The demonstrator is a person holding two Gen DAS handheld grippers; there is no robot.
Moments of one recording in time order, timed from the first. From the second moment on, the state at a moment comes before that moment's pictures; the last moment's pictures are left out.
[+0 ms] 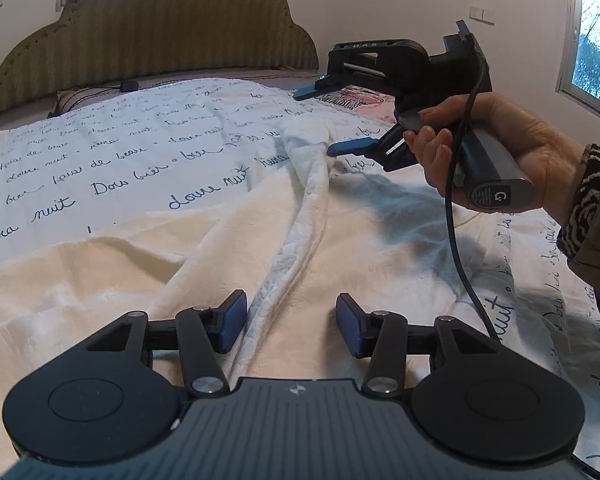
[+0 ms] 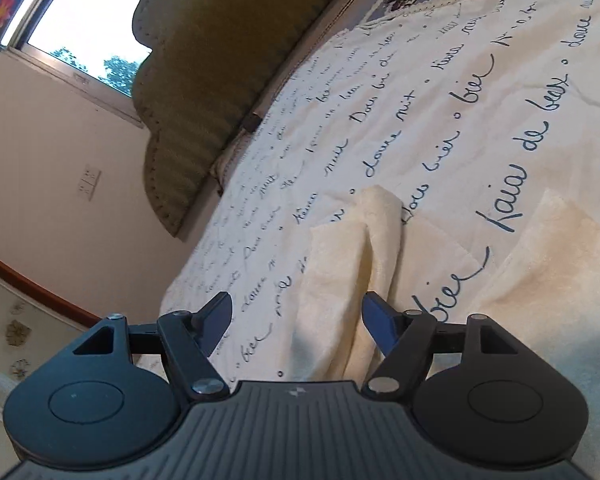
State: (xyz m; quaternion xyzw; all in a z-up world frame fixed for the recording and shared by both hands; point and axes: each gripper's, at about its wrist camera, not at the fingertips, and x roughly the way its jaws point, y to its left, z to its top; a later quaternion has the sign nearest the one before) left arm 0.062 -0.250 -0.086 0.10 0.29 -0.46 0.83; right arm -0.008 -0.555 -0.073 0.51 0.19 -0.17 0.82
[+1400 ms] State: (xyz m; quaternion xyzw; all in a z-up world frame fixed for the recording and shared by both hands) left arm 0.012 -0.245 -0.072 0.15 0.26 -0.53 0.80; right arm -0.205 -0.530 -0.060 0.43 0.09 -0.31 0.84
